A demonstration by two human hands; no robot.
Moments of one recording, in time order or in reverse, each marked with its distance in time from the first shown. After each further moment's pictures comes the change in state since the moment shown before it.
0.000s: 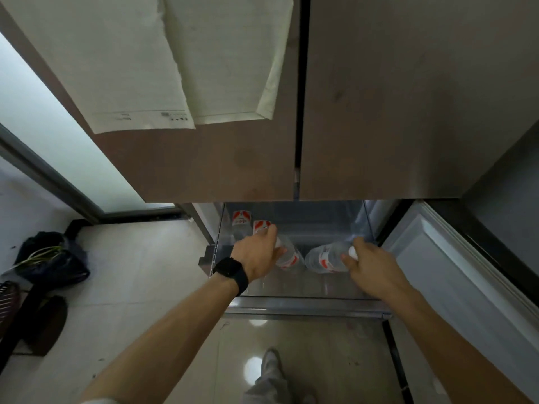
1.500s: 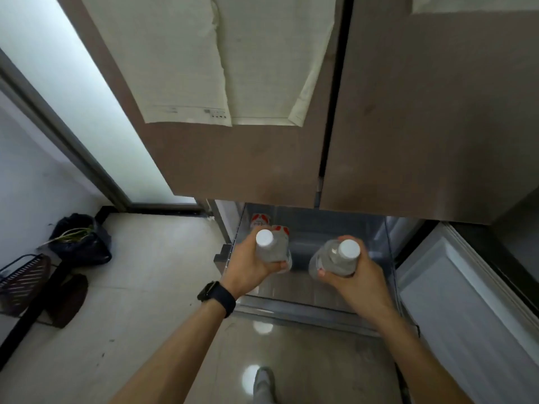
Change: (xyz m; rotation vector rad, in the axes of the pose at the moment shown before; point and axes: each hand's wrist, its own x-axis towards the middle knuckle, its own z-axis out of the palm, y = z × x) left_hand -0.046 -0.022 0.004 -0.819 0.294 -0.172; right_hand -0.019 -0.051 0.001 0.769 0.107 -0.060
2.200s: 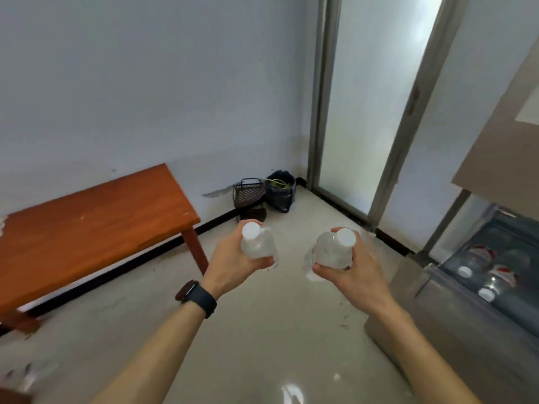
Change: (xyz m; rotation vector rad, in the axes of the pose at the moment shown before) left_hand -0.485 -0.111 -0.222 0.067 0.829 -0.314; right_hand -0.279 -0.185 0.257 -0.066 -0.704 -0.563
